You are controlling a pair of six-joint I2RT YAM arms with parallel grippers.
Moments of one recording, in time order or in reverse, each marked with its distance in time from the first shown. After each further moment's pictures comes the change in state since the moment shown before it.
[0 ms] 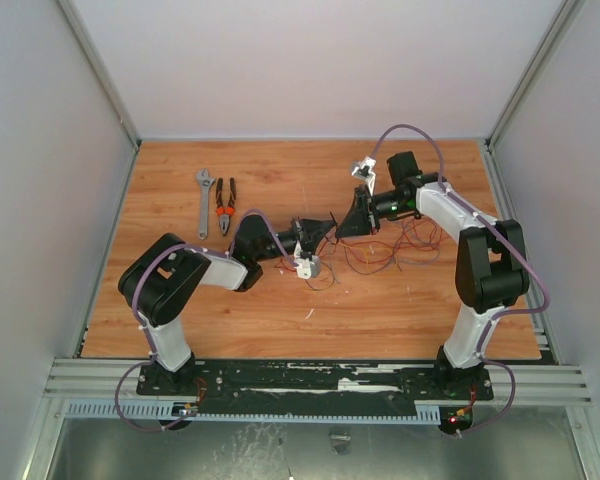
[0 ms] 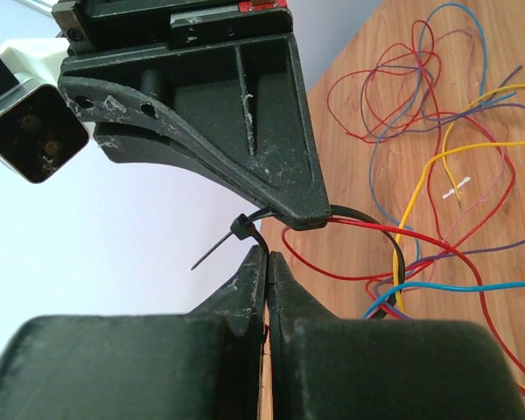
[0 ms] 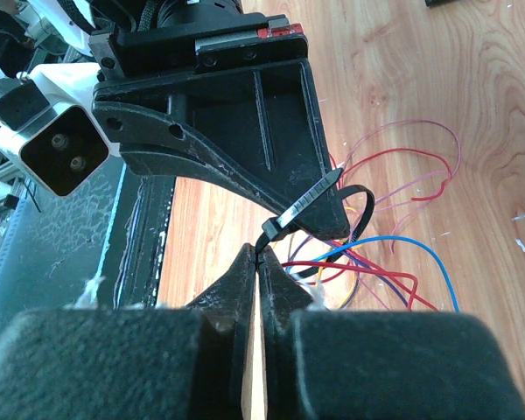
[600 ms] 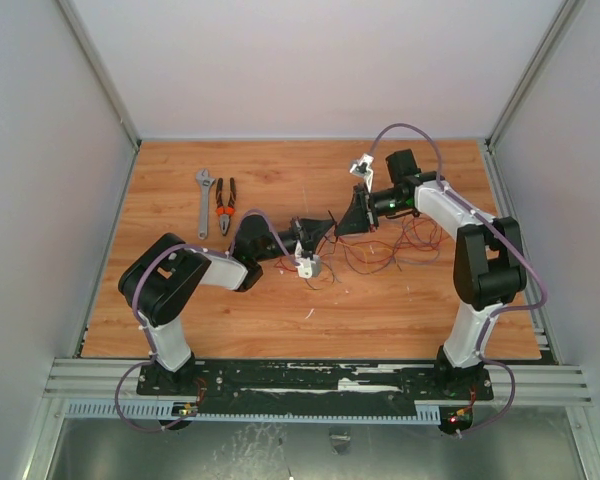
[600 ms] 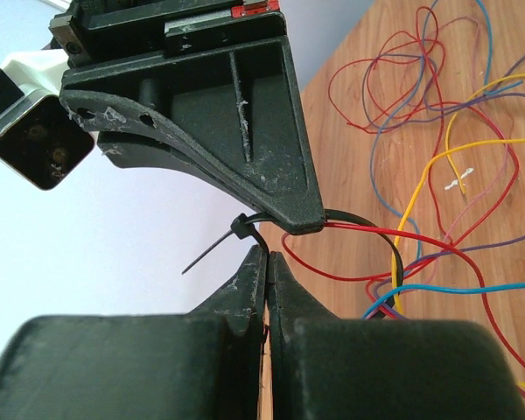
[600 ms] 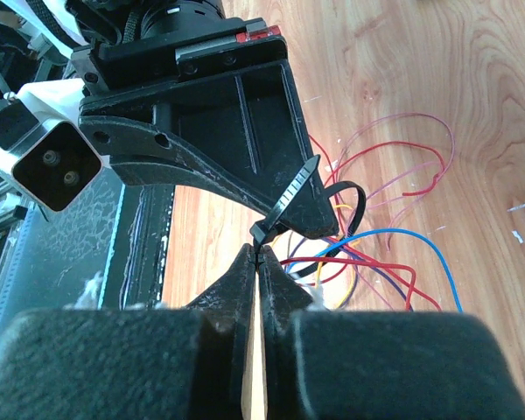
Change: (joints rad) left arm -0.002 0.000 0.000 -0.011 -0.021 0.010; right arm 0.000 0.025 0.021 0.029 0.015 0.074
